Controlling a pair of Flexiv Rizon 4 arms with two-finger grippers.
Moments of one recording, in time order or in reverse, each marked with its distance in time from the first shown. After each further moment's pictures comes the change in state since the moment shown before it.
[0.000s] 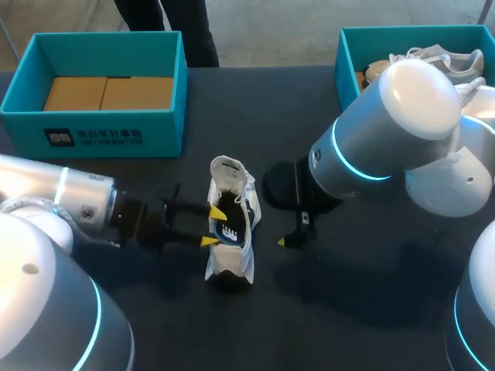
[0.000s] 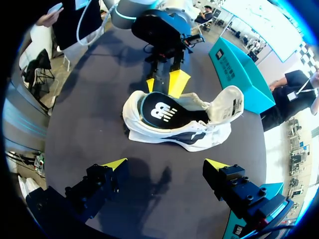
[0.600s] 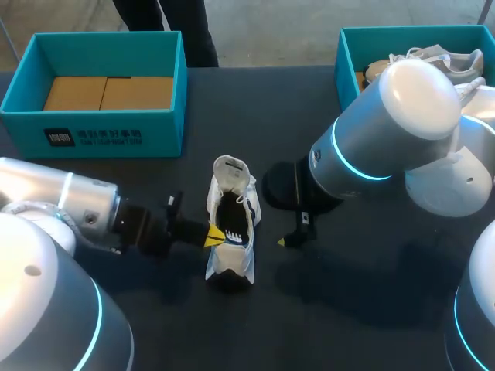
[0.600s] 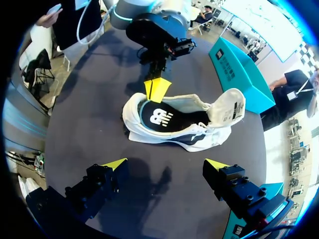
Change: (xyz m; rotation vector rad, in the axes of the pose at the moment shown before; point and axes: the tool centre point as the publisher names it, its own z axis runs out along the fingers) left arm 0.017 0.000 0.008 0.008 0.039 -0.038; right arm 0.000 0.000 0.000 0.000 0.000 0.000
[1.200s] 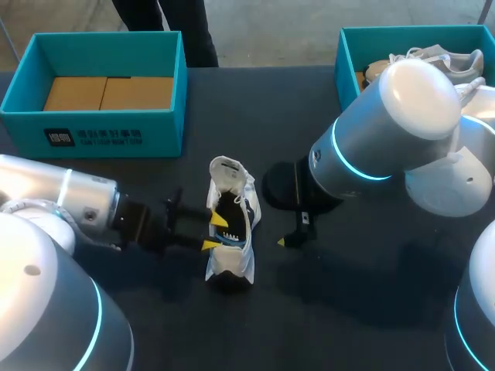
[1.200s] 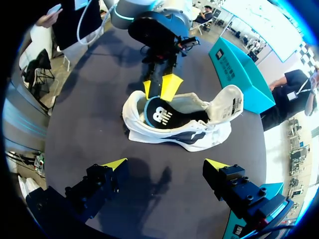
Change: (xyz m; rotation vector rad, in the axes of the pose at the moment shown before) left arm -0.011 -0.003 -0.005 -0.007 -0.014 0.024; right arm 0.000 0.000 0.000 0.000 0.000 0.000
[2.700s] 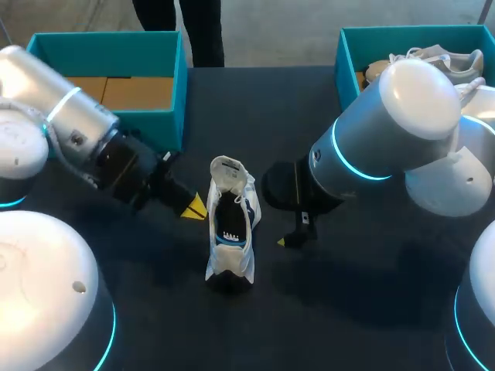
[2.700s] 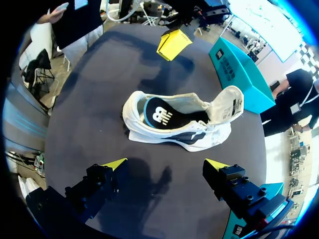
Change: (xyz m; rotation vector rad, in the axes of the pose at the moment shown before) left arm -0.037 -0.032 -0.048 0.177 0.361 0.119; right arm 0.000 0.000 0.000 0.000 0.000 0.000
